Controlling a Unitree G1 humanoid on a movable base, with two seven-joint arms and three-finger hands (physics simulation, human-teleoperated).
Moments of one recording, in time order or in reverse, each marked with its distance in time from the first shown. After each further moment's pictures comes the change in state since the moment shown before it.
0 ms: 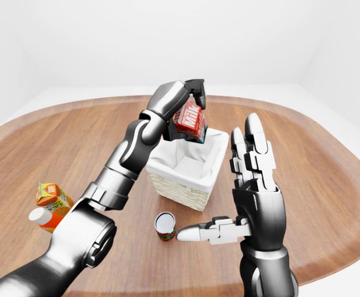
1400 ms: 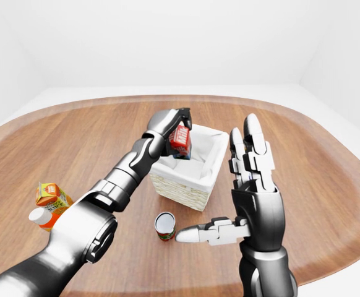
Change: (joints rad) left arm -0.059 -0.003 -0.010 0.468 0.041 0.000 0.228; right arm 0.006 -0.003 0.010 0.001 0.000 -0.008 -0.001
